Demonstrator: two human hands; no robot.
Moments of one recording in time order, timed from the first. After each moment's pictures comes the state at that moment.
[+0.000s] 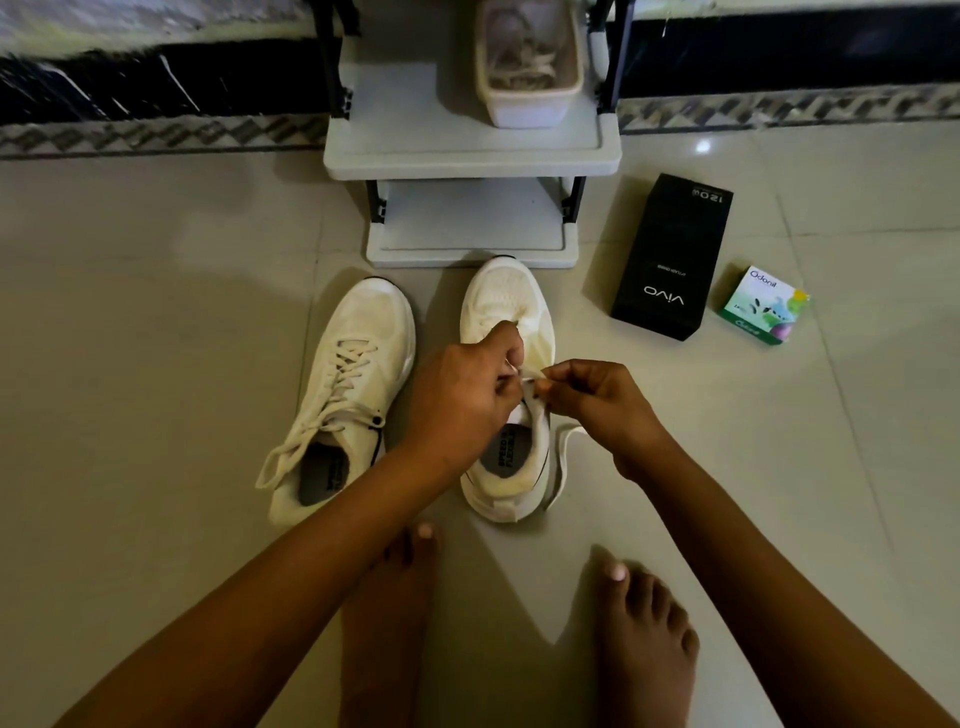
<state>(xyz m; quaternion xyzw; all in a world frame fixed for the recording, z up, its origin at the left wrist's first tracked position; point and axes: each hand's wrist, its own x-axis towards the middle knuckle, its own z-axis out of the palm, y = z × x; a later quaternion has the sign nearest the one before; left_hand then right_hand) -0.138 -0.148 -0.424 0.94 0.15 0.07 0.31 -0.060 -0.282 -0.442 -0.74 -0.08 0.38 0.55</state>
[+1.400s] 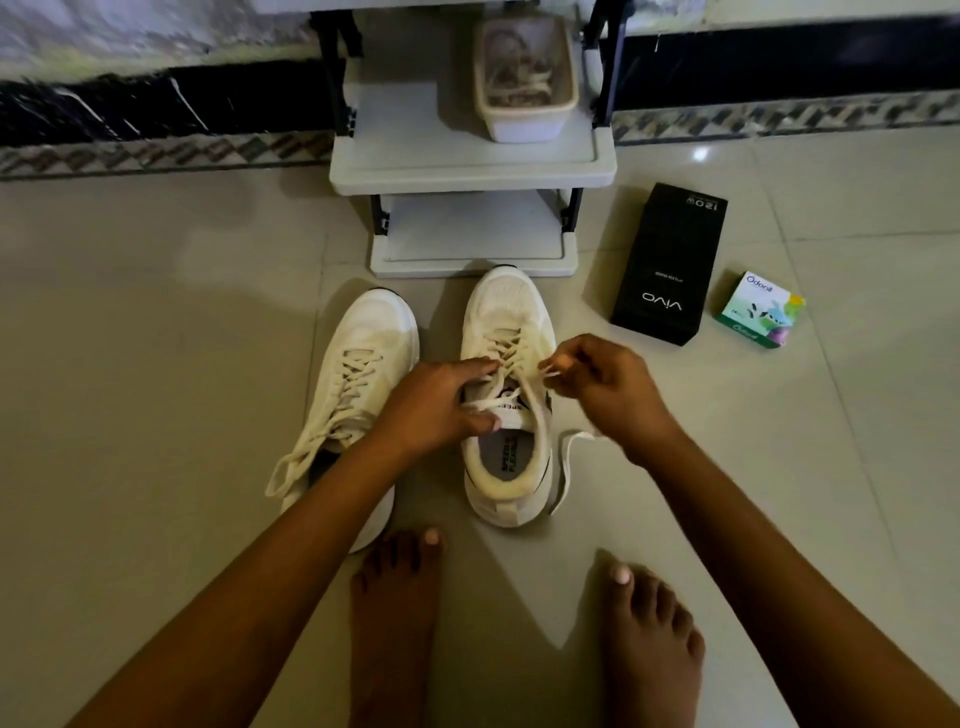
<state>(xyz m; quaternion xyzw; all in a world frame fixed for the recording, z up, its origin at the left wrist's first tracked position) -0.145 -0.111 -0.437 0.91 0.16 -0.13 0.35 -0.053 -0.275 -0.422 -0.81 -0.15 0.28 0.49</state>
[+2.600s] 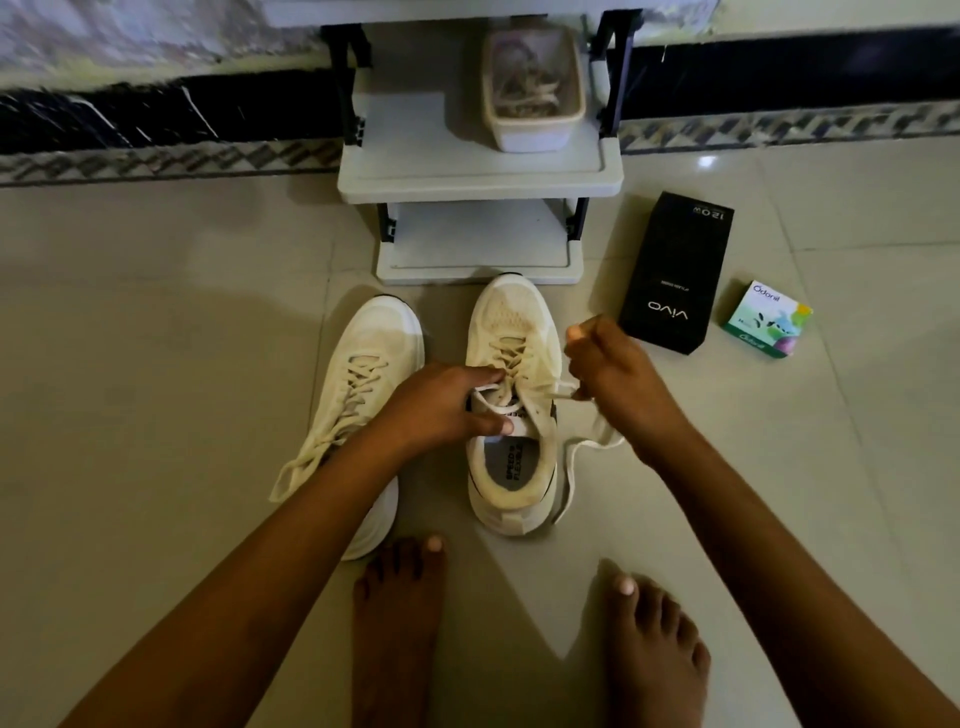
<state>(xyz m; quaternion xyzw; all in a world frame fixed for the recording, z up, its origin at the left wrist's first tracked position) -0.137 -0.105 -0.430 0.91 0.15 -0.19 0.33 -0.051 -0.265 -0.400 -0.79 -0.13 0.30 0.52</state>
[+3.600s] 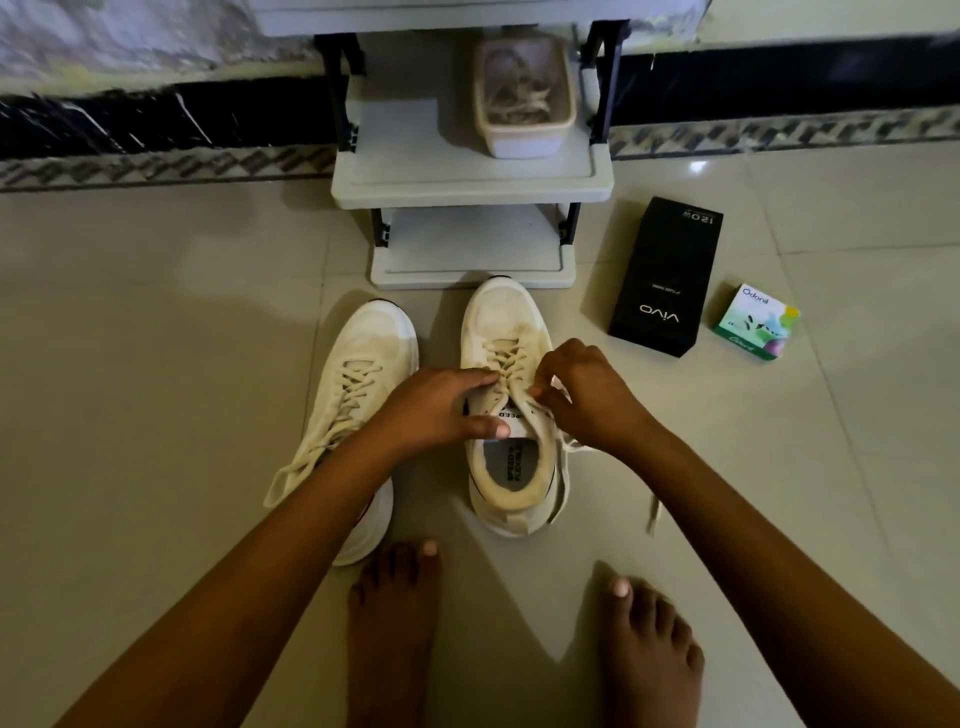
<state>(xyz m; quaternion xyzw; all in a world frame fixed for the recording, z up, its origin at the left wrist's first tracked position) -0.138 -0.107 -0.422 0.91 0.14 -0.20 0.34 -0.039 -0.265 -0.439 -0.88 -0.35 0.24 0.20</state>
